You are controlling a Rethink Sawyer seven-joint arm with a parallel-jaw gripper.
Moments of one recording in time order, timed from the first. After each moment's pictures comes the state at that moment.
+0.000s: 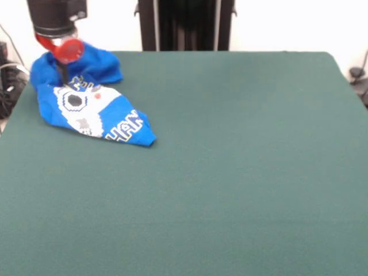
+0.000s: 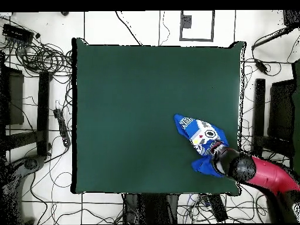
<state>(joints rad) -0.83 -0.59 0.14 1.75 -0.52 0.43 2.28</state>
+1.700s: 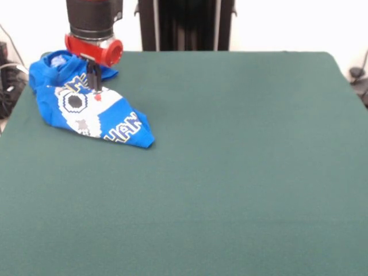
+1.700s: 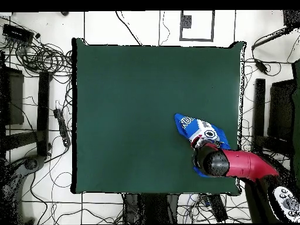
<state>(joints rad) -0.69 -0.61 0.17 1.80 -0.62 0.33 2.23</state>
